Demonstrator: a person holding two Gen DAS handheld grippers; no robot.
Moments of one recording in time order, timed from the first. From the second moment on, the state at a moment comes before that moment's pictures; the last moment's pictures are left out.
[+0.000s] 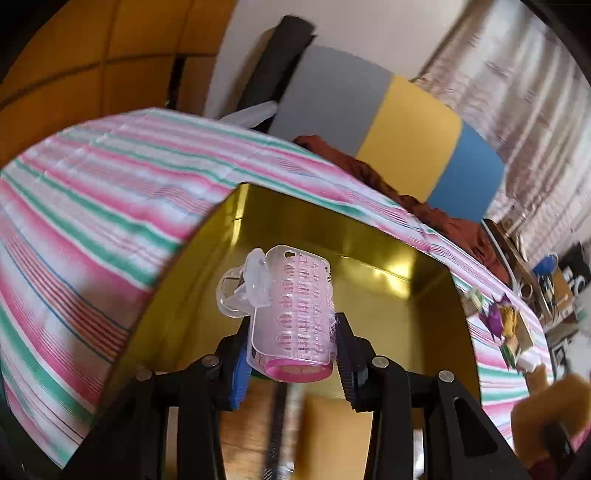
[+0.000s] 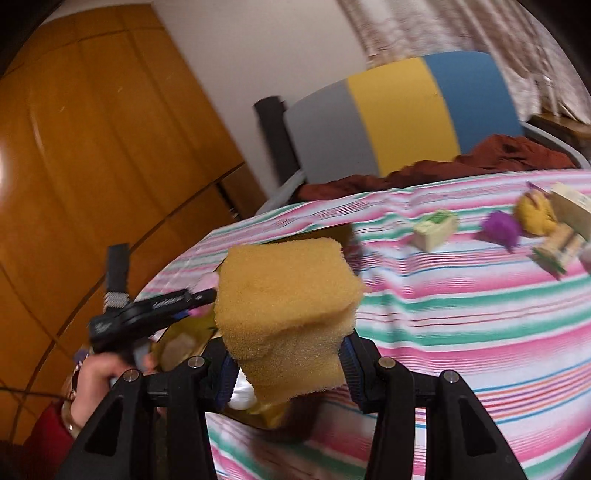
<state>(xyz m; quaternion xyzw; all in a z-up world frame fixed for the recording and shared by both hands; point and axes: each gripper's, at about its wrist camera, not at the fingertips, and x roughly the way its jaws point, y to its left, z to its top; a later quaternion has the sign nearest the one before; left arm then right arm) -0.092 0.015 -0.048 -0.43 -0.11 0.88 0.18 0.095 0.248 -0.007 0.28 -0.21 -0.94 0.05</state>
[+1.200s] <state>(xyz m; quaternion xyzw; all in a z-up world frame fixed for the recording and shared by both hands) -0.033 -0.038 -0.020 -0.37 -0.17 0.91 0.08 0.005 0.209 -0.033 0.39 -0.12 -0.91 0.00</state>
